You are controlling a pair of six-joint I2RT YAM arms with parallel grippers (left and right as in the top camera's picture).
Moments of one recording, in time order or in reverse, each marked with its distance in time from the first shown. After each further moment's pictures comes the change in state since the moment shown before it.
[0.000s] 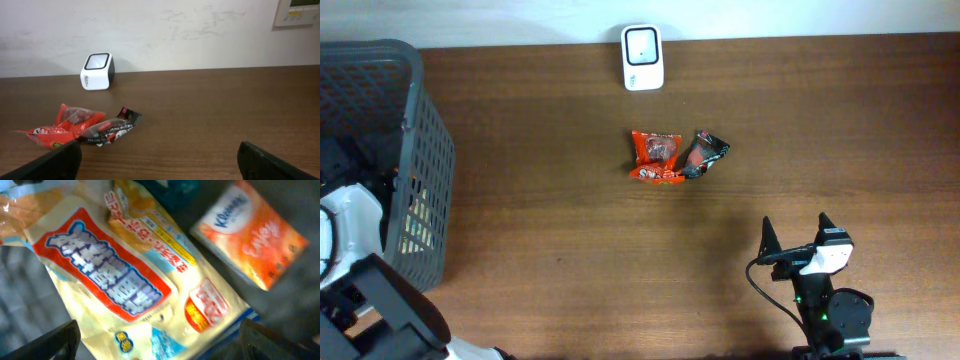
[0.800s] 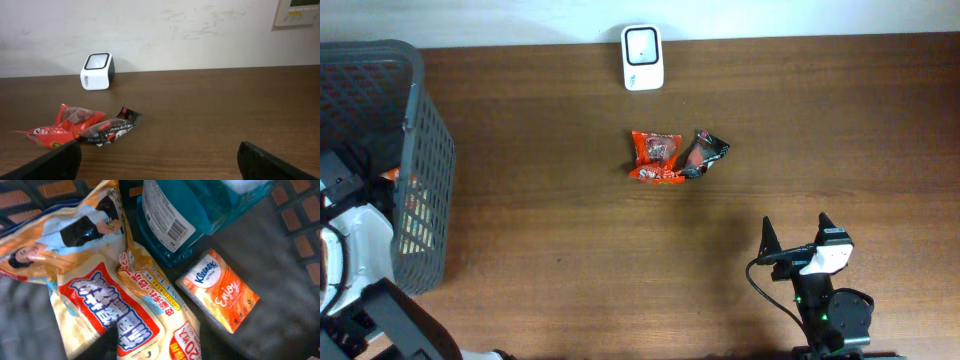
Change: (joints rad) left arm 0.002 -0.117 -0.154 0.295 -0.080 -0.079; right arm 0.000 0.000 0.000 0.000 0.000 0.000
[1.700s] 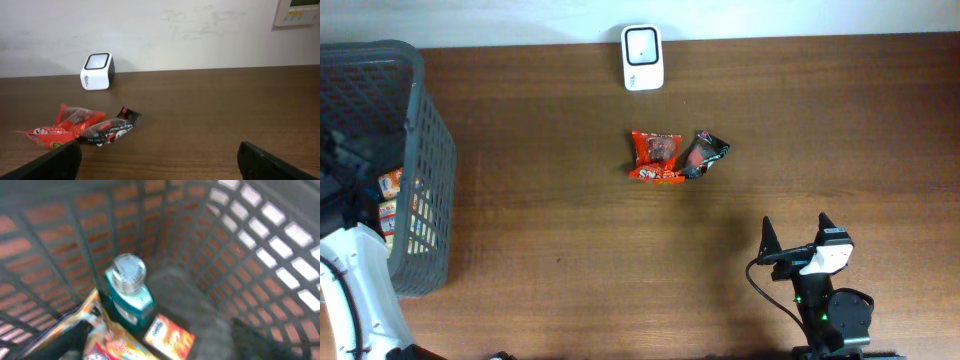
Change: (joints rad) left arm 0.001 -0.216 0.069 0.101 -0.001 0.238; right arm 0.000 0.000 0.000 0.000 0.000 0.000
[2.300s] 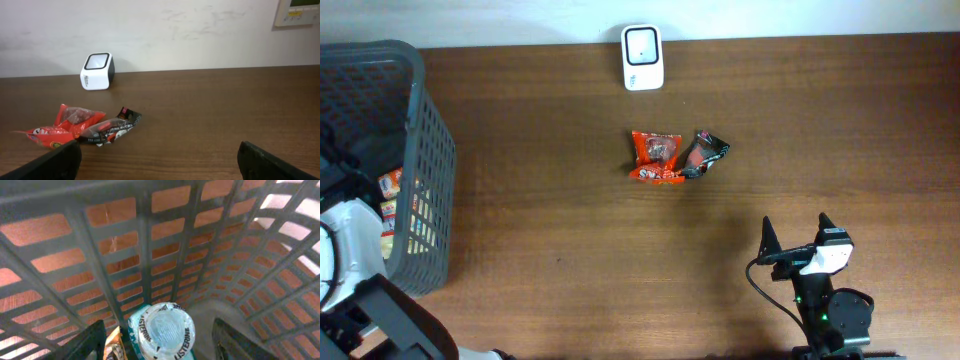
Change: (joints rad) left arm 0.021 0.250 0.006 0.258 -0.198 0.034; right arm 0.000 0.000 0.000 0.000 0.000 0.000
